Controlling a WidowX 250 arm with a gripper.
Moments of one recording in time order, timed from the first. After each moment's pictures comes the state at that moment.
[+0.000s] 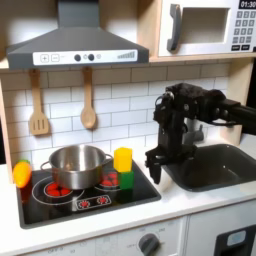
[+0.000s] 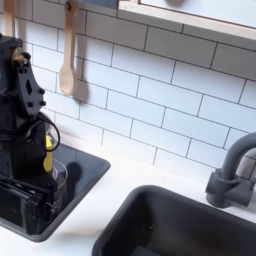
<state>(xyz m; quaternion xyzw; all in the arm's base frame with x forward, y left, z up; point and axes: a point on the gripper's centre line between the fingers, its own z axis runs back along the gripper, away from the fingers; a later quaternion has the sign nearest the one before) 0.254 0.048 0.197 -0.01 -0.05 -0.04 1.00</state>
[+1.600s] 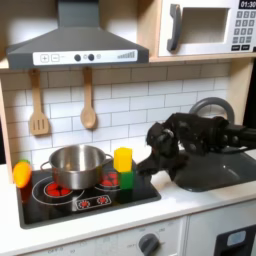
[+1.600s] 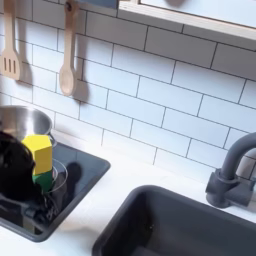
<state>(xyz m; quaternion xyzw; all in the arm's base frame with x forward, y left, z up) 0.279 0.055 0.184 -0.06 -0.27 -0.05 0.96</state>
